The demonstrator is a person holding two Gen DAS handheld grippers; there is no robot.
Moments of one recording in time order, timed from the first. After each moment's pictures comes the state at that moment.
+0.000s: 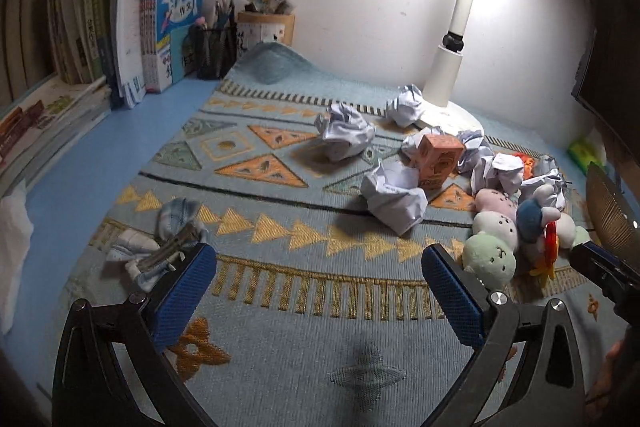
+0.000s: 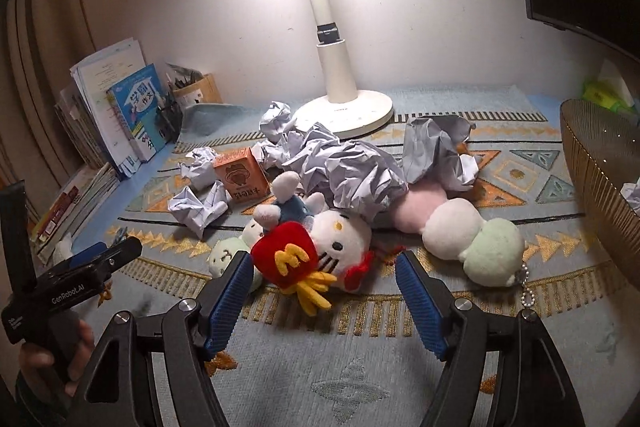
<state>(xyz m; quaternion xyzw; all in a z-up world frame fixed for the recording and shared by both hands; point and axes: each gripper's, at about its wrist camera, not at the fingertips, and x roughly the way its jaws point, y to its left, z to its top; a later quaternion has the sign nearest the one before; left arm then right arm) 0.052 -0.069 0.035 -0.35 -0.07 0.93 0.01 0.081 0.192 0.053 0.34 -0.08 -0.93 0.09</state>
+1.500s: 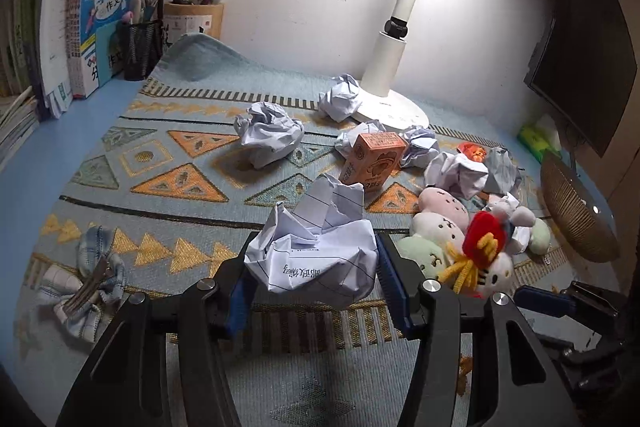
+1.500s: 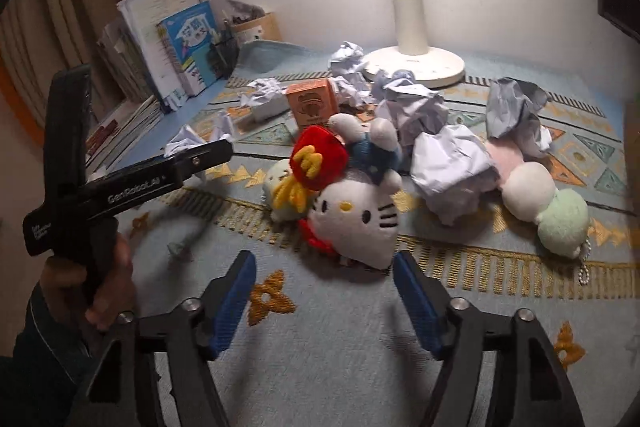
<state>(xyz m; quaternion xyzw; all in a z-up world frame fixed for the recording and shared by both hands) 0.029 -0.048 0.035 -0.36 -0.07 0.92 0.12 0.093 0.149 0.039 0.41 -0.05 -0.90 0.17</state>
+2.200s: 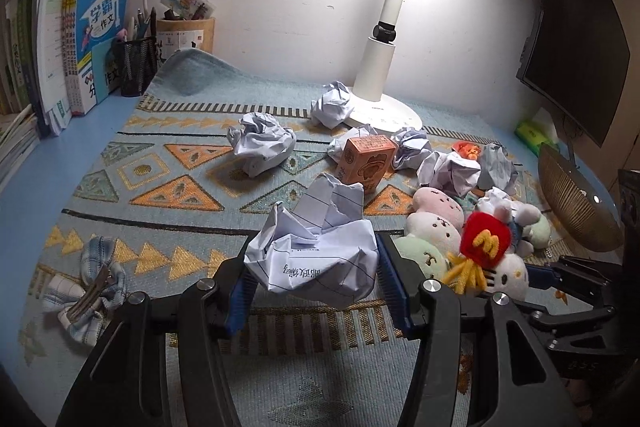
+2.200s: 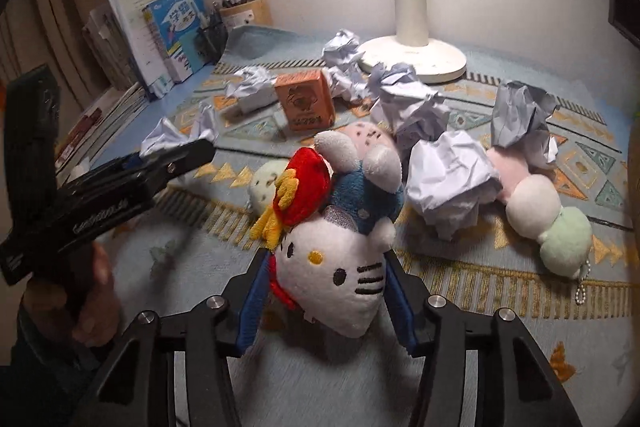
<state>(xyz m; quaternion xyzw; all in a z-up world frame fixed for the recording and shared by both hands) 0.036 -0.044 0.037 -0.34 -0.06 0.93 0.12 0.080 0.138 0.038 0.45 -0.01 -0.88 0.18</state>
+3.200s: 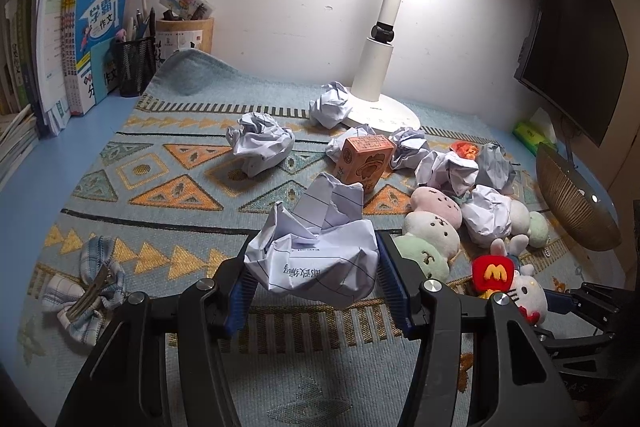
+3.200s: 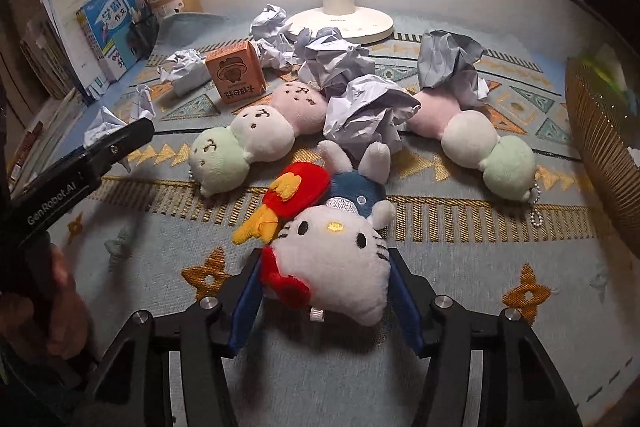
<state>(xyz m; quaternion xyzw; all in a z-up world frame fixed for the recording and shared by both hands) 0.037 -0.042 0.036 -0.34 -0.05 0.93 0.13 0.091 0.152 0.033 0.48 -0.04 -0.88 0.05</state>
